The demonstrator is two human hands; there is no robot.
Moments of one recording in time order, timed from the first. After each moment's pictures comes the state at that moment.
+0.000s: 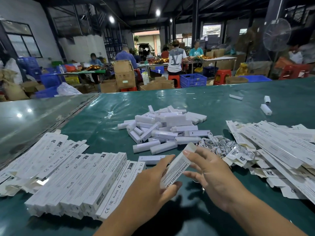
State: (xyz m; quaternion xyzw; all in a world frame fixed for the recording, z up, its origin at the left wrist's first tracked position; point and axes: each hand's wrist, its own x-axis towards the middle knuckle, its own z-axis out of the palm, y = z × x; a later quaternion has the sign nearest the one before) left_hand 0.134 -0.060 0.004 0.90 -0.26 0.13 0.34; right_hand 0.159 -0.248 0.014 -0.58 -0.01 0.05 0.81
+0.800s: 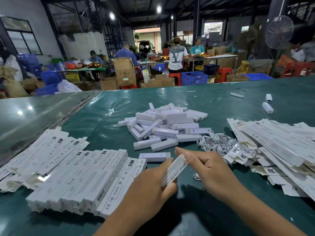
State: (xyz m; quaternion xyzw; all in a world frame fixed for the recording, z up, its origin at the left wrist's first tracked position) left_hand 0.134 -0.065 0.002 0.93 -0.23 0.11 0.28; right_hand 0.152 -0.256 0.019 -0.82 -0.21 -0.08 0.53
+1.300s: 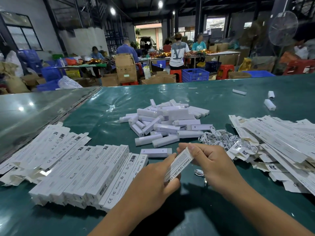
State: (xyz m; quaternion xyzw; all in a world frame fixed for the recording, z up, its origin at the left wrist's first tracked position) left_hand 0.134 -0.065 0.003 0.92 -0.24 0.11 0.30; right_hand 0.158 -0.255 0.012 -0.75 -0.18 -0.07 0.63
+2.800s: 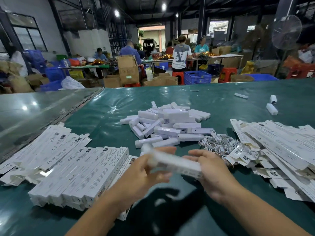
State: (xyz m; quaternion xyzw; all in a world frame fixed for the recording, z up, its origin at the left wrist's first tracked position) left_hand 0.142 -0.047 0.018 0.68 -0.19 -0.07 0.71; right_hand 0.180 -0.241 0.003 -0.60 0.12 0.07 0.79
